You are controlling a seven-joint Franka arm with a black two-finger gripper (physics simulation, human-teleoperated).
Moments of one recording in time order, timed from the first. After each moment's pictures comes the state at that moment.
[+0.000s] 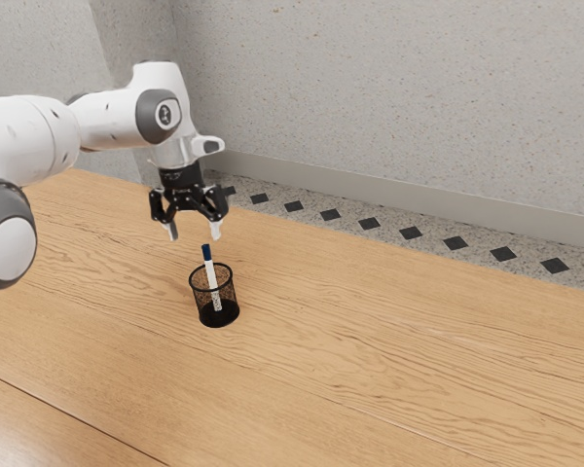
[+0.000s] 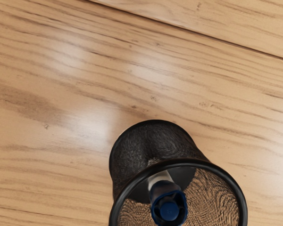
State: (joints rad) arm 0.06 0.57 0.12 -1.34 -0.20 1.69 -0.03
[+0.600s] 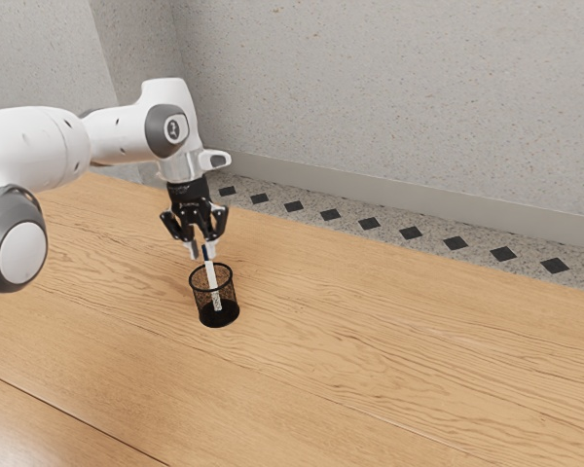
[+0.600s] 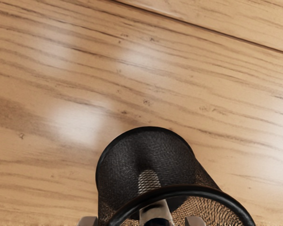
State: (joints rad) arm 0.06 0.62 0.12 -1.34 -0.23 1.71 -0.02
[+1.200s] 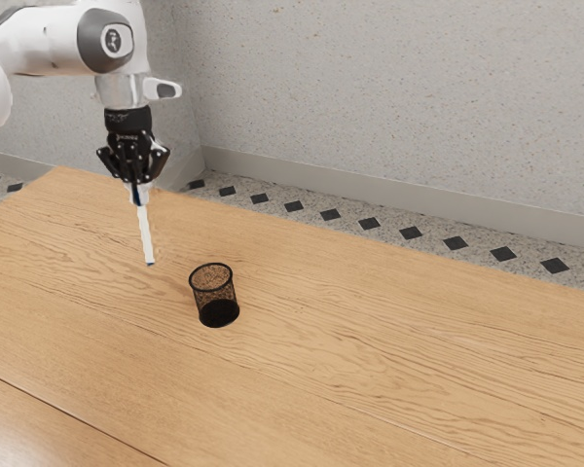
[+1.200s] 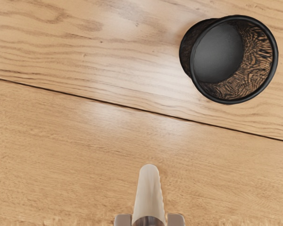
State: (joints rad) arm 0.06 0.34 0.14 -1.33 -0.05 1.38 -0.02
